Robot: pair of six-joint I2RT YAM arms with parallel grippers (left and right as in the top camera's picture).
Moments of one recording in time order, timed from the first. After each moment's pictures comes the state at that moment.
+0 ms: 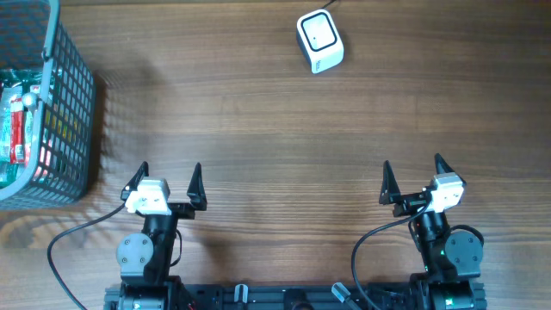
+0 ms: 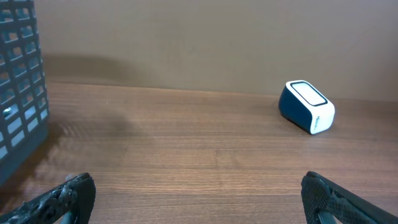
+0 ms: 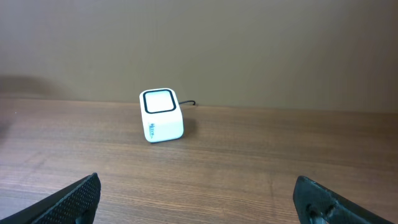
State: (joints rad) left arm -0.01 0.01 0.01 -0.06 0.06 -0.10; right arm 0.07 0.01 0.01 0.00 -0.08 0.01
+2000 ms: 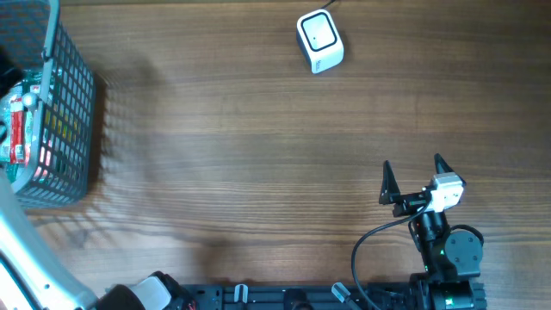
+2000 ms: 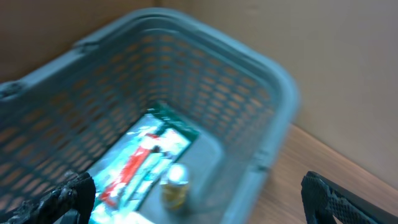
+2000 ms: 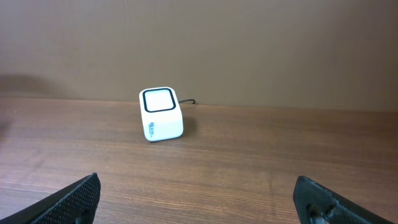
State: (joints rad) left arm 0.65 1.41 1.70 -0.82 0.08 -0.12; right arm 0.07 0.02 0.01 0.00 -0.08 0.01
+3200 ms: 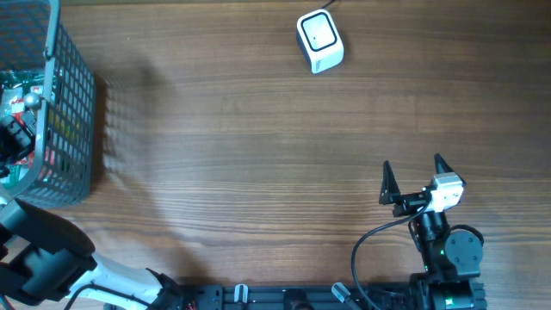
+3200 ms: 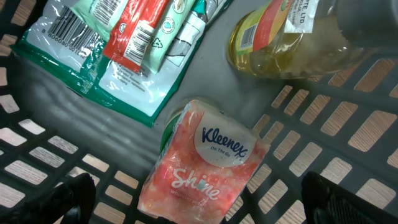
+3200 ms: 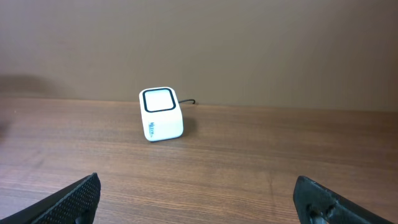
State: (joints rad) left arm 0.79 1.84 1.71 -1.22 0.09 0.09; right arm 0.07 0.02 0.01 0.00 -0.08 0.01
